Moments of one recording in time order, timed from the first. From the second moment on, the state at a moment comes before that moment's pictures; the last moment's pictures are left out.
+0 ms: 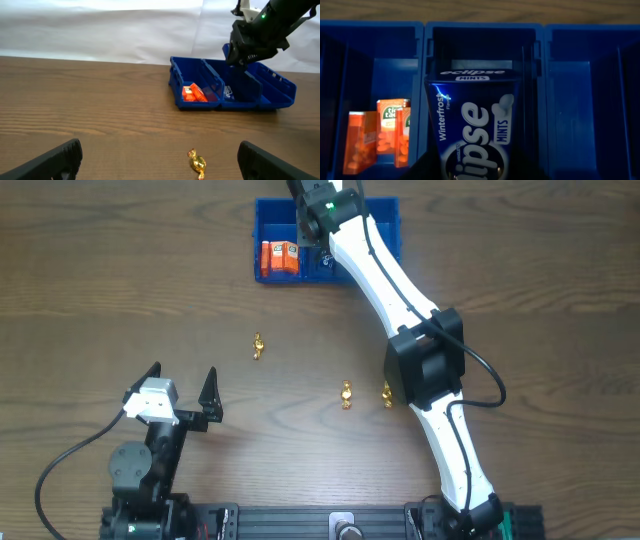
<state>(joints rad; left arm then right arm) -0.06 0.01 0.02 -0.11 0.12 -0.11 0.49 2.47 2.40 -0.97 0.26 0.42</state>
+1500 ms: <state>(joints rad) -0.06 0.01 0.02 -0.11 0.12 -0.11 0.87 2.36 1.94 -0.97 0.10 0.77</state>
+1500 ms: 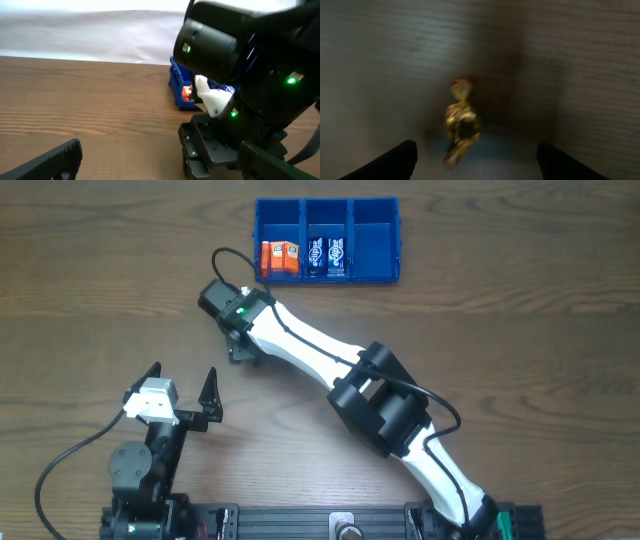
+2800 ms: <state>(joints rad) -0.06 0.01 0.02 -0.11 0.12 -0.11 0.85 2.39 1.95 -0.93 0.10 0.85</state>
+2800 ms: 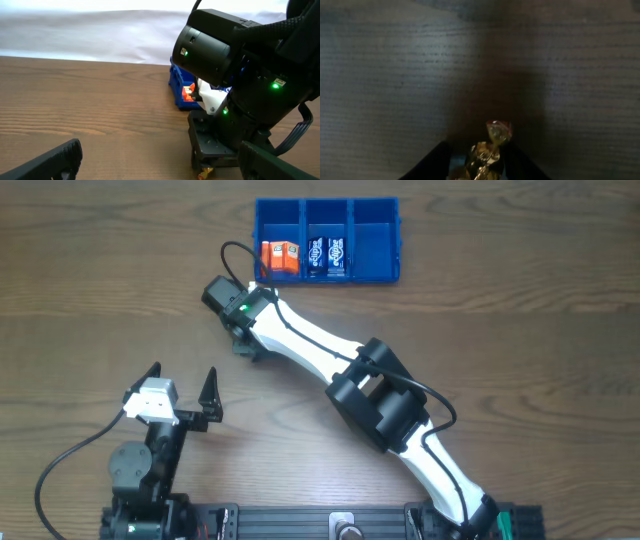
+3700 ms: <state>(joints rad) -0.06 0.01 0.02 -0.11 0.12 -0.11 0.71 2.14 1.94 -1.01 0.14 0.67</state>
